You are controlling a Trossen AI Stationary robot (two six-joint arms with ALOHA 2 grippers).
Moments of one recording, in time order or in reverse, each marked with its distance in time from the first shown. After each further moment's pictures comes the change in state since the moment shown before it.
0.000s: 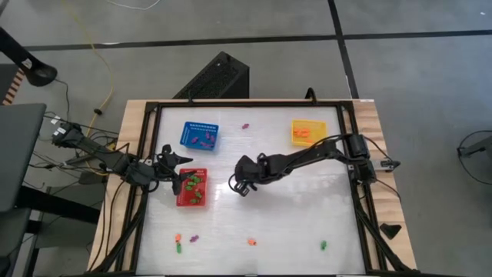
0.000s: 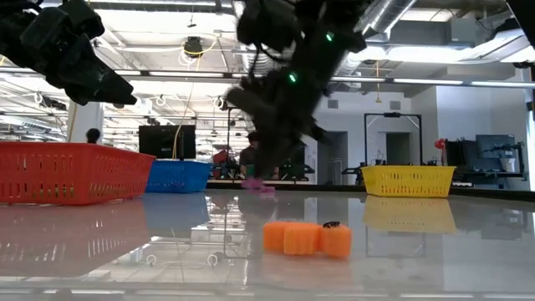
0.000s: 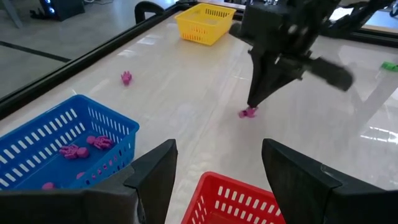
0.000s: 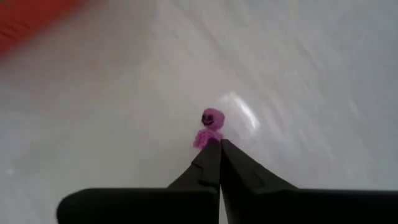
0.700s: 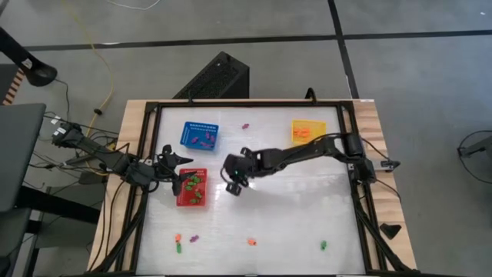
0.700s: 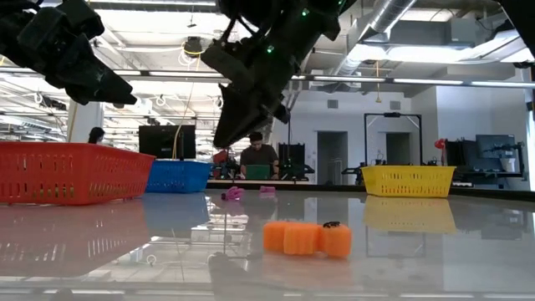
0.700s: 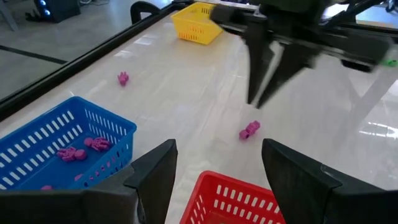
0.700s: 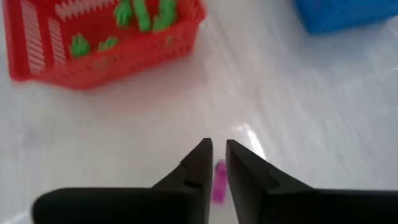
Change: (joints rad) left arm 0.000 0.000 0.000 0.000 0.014 0.018; right arm -0.030 0.033 0.172 0.021 -0.096 -0.303
